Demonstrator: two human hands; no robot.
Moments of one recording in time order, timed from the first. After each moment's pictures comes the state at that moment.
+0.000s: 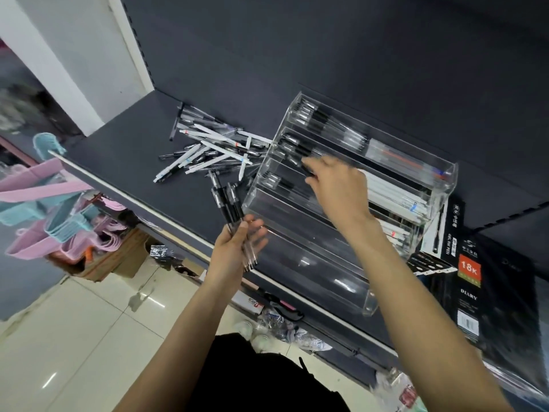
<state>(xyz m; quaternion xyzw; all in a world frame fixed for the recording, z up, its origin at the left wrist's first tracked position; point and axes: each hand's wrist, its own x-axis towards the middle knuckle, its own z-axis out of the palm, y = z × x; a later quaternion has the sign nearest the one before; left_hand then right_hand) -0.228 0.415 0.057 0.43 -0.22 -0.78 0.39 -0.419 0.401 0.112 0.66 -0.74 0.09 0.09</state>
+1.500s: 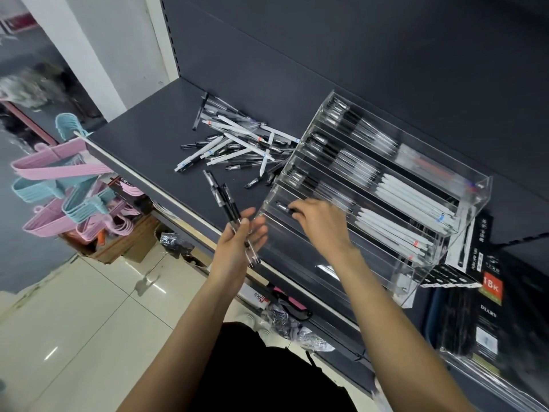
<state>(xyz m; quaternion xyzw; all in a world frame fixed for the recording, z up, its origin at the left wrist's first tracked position) -0.203 0.406 0.041 0.45 -0.21 -0.76 0.42 -0.377 0.403 0.047 0.69 -0.72 0.06 -0.06</state>
